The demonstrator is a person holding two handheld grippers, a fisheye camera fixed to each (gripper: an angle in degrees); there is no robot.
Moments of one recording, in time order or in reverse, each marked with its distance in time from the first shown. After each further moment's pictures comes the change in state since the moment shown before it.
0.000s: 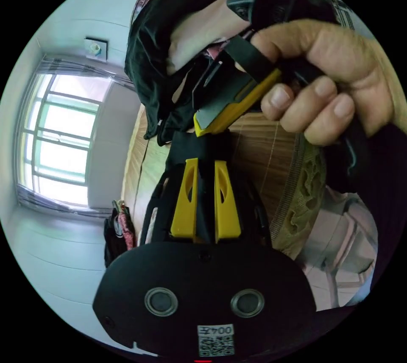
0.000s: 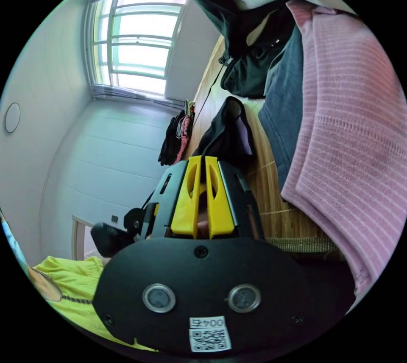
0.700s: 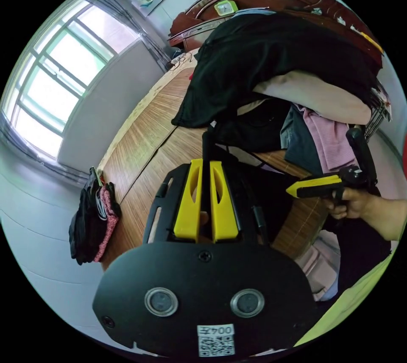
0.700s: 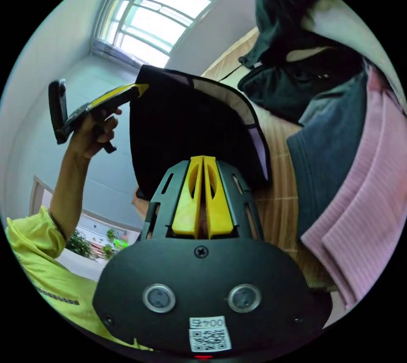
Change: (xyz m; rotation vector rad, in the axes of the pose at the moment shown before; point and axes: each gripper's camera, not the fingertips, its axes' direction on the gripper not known) left arm -0.210 0.011 0.014 -0.024 0.179 -0.327; right arm -0.048 -0.010 0.051 -0.054 0.221 -0.248
